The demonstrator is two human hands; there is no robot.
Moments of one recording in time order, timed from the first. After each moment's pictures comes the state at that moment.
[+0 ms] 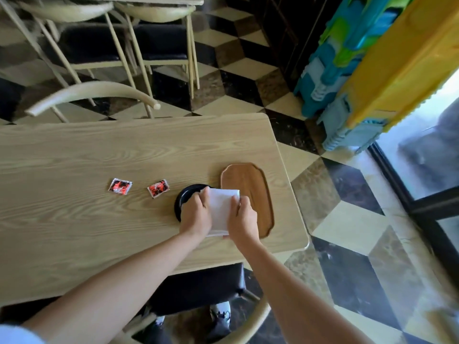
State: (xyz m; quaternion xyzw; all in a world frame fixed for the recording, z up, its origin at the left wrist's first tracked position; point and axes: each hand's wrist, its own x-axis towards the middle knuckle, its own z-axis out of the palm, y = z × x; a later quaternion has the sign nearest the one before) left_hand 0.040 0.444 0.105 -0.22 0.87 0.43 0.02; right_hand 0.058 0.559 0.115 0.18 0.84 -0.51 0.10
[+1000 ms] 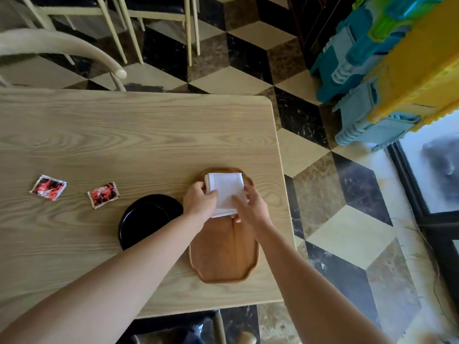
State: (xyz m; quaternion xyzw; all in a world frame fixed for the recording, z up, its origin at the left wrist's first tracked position) left_hand -0.104 0.529 -0.003 -0.32 0.78 0.51 0.15; right_hand -0.101 0.666 0.003 0.20 0.81 -0.50 0.22
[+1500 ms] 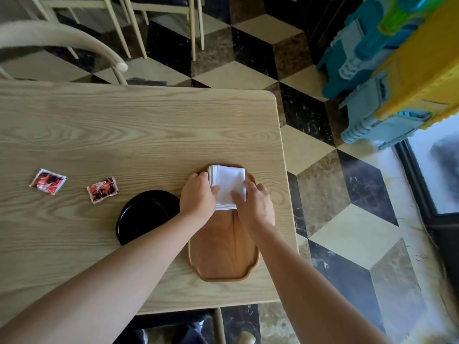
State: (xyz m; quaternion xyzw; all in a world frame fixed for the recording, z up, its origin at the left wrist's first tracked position) left_hand -0.108 0.529 -0.003 -0.18 0.93 0.30 0.09; right_hand -0.107 0.668 -0.006 0.10 0.94 -0.27 0.18
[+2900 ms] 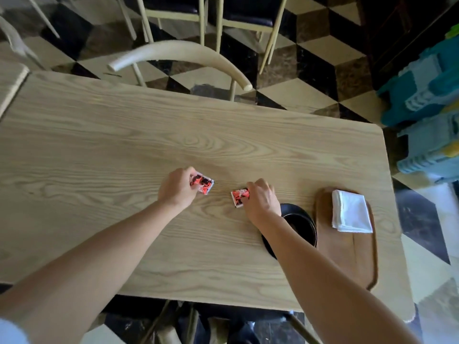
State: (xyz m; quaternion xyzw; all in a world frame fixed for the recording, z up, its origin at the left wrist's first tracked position) left_hand -0.045 0.133 0.019 -0.20 0.93 0.28 0.10; right_hand -0.084 0.346 0.022 -0.07 0.97 -0.12 0.22
